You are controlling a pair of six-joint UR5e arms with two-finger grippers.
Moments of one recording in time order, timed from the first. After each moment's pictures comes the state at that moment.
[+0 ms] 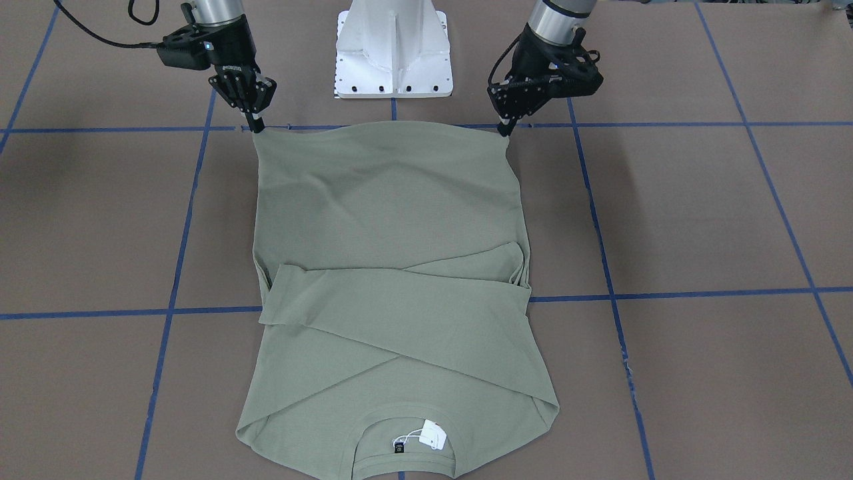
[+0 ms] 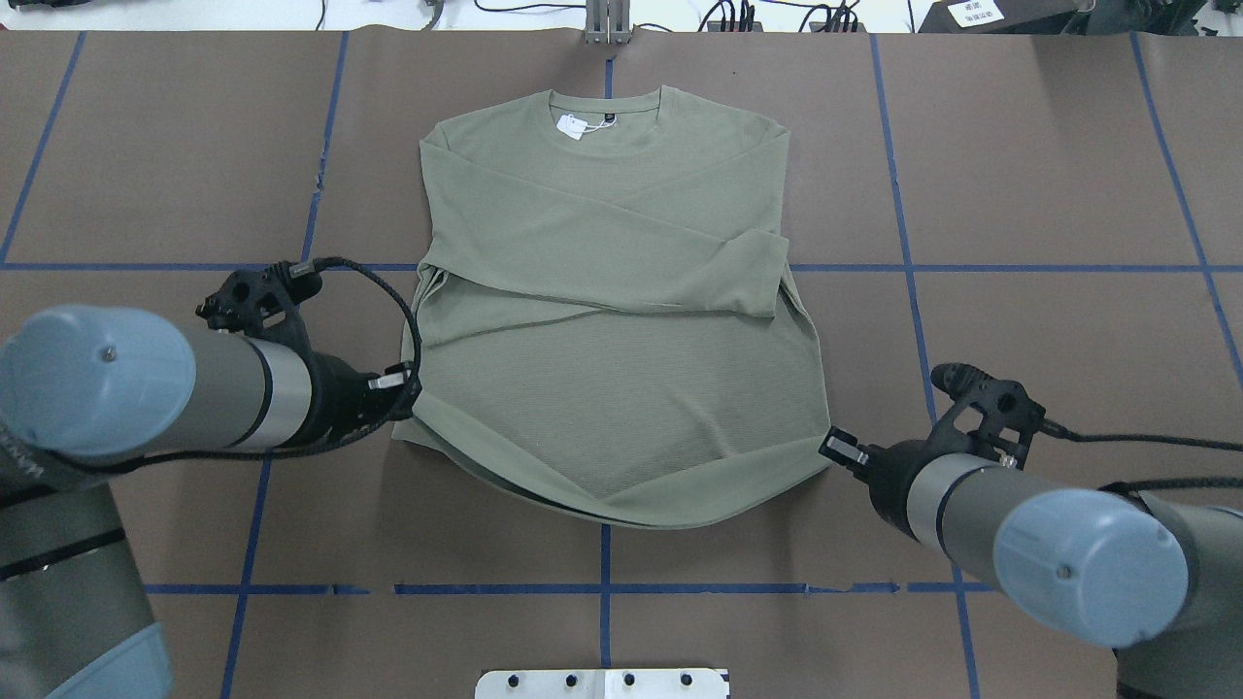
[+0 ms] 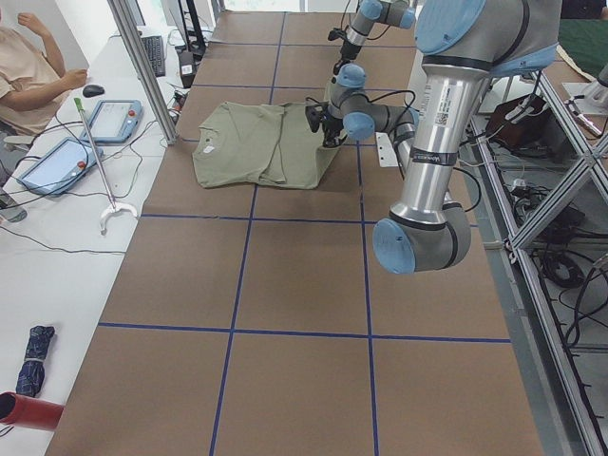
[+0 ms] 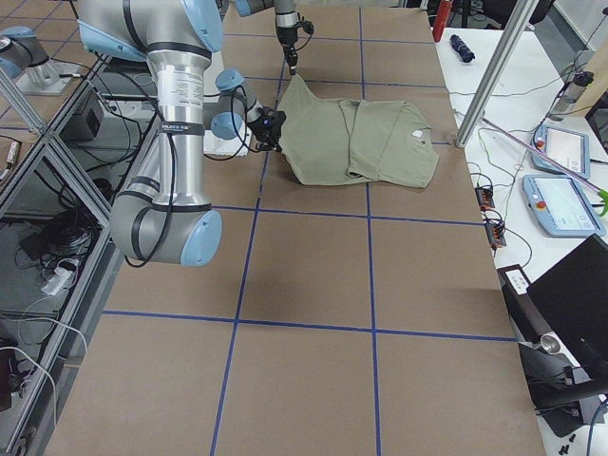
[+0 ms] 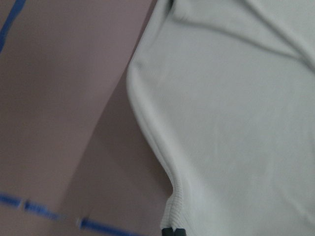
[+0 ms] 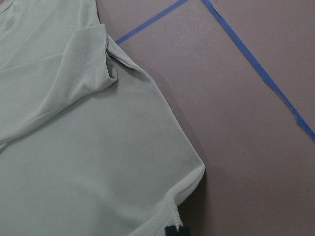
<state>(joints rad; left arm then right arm) -0.52 -1.87 -2.13 -1.73 -1.76 -1.62 0.30 -1.49 2.25 -1.43 1.38 1.85</state>
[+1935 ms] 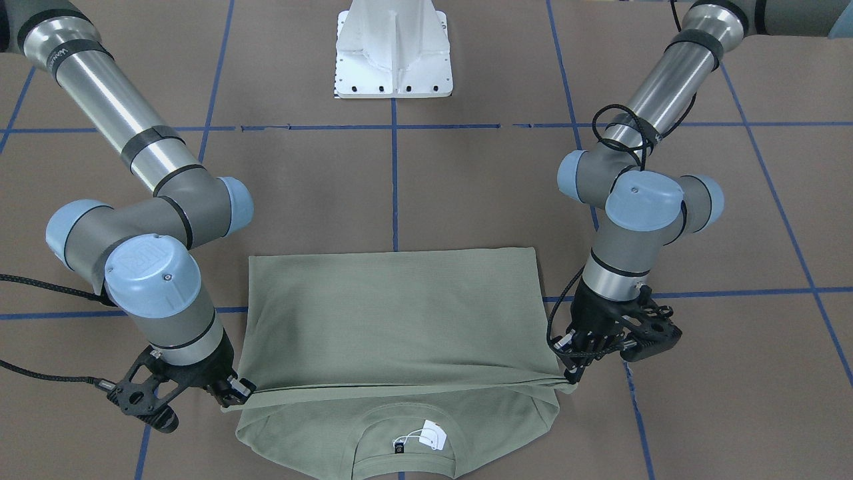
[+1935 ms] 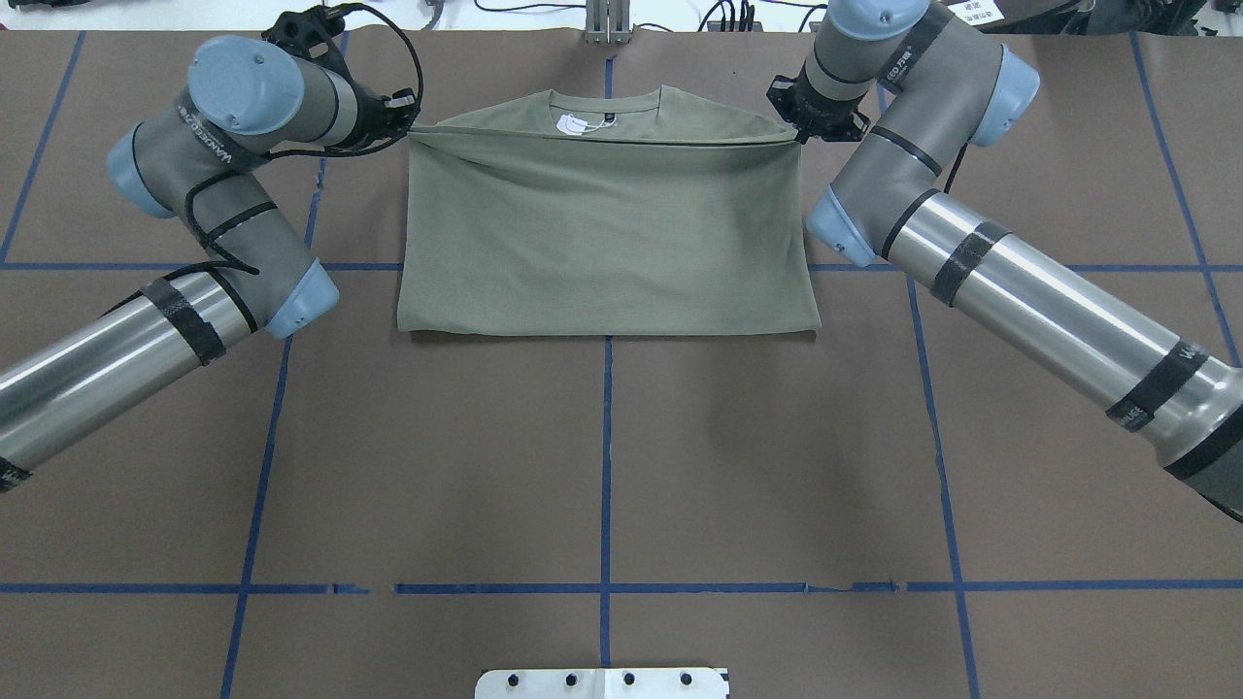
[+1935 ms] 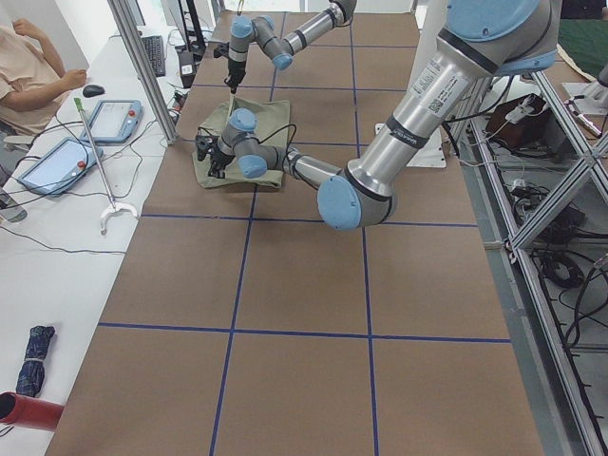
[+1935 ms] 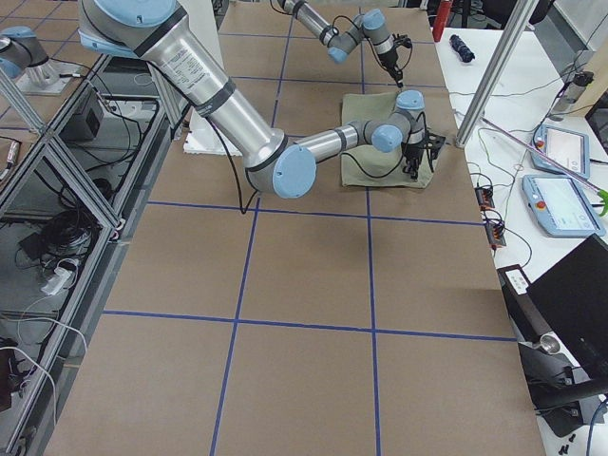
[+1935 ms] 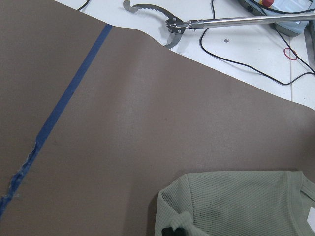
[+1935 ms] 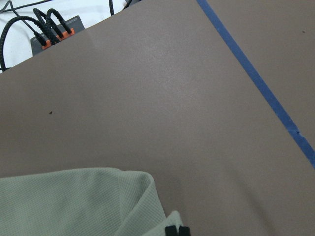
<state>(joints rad) -0.86 -2.27 -1.14 -2.34 -1.72 -1.40 0.90 -0.73 1.01 -1.15 1.89 1.42</state>
